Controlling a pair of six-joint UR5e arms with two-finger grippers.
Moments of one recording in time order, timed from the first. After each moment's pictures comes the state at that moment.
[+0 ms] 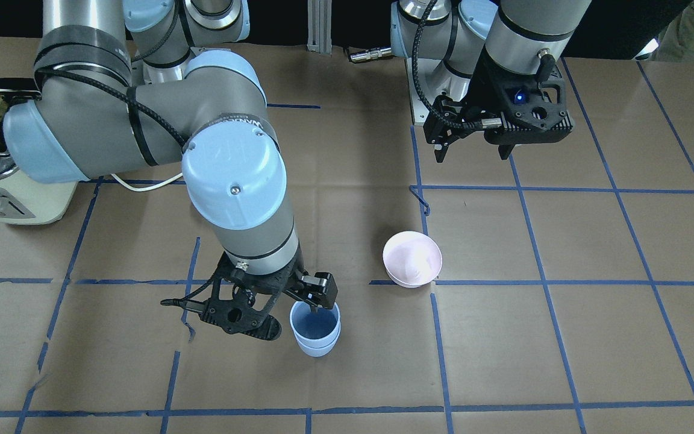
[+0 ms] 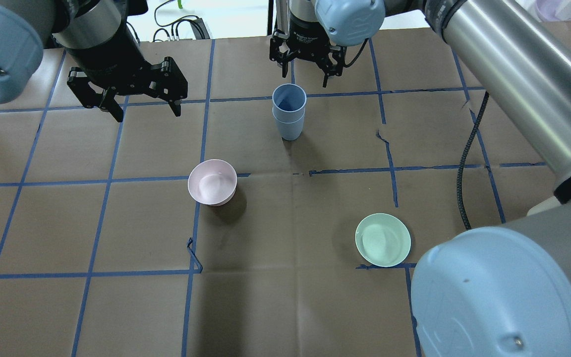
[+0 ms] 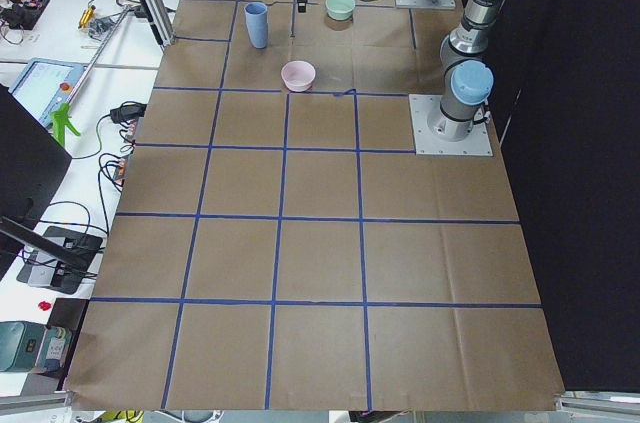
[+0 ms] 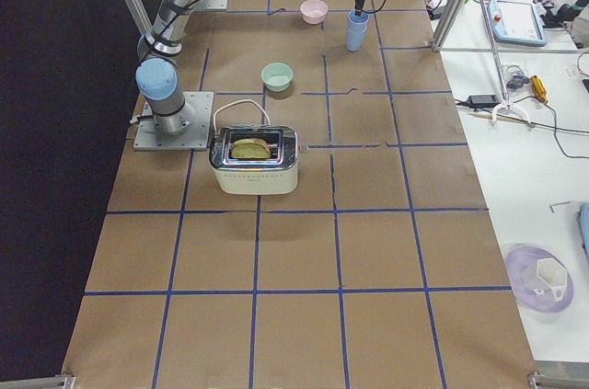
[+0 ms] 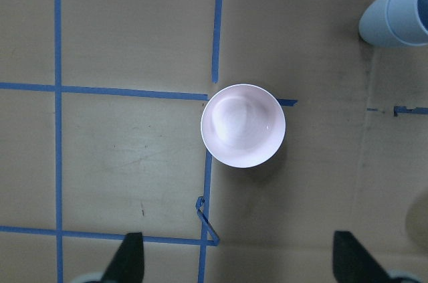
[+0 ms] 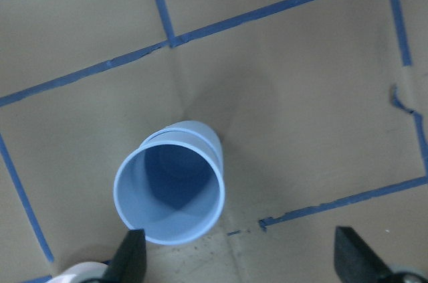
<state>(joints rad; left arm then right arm) -1.62 -1.61 -1.49 -1.61 1.58 -0.12 1.82 -1.03 1.09 -1.66 -1.52 0.54</state>
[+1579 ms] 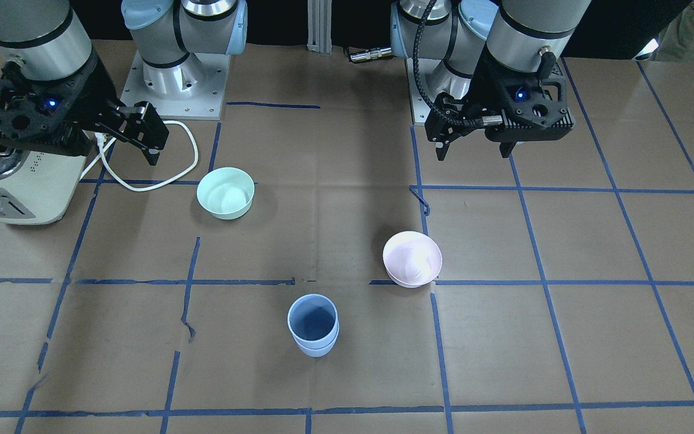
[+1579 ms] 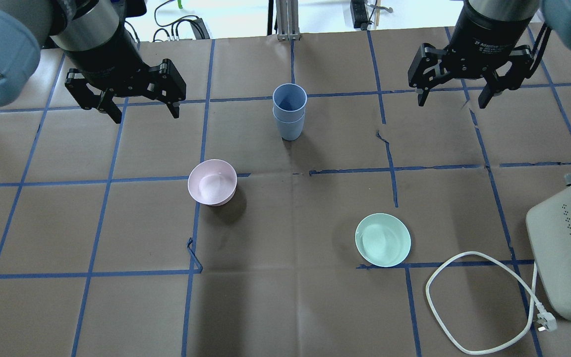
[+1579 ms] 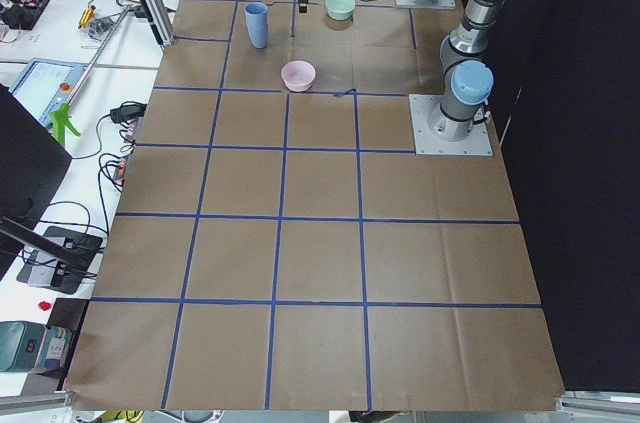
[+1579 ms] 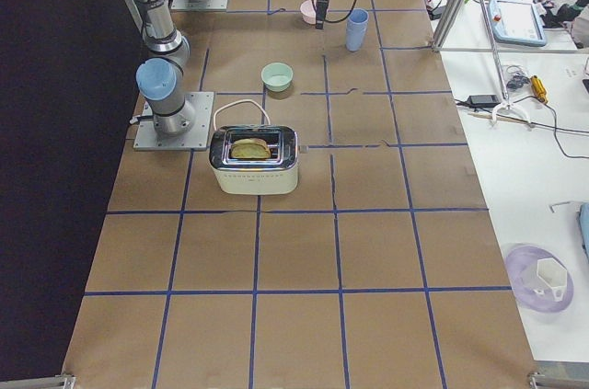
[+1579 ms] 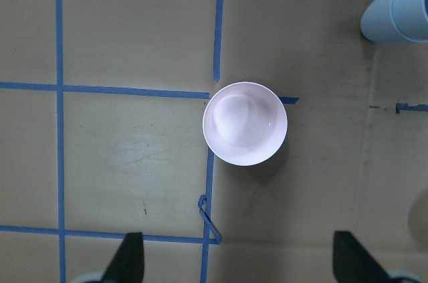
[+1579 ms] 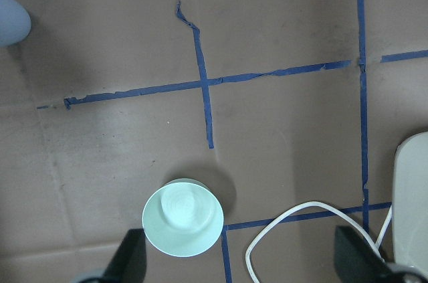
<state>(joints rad) -1.62 -1.60 -1.50 -1.61 1.59 -0.12 1.55 -1.51 1.46 -1.47 -1.60 0.10</state>
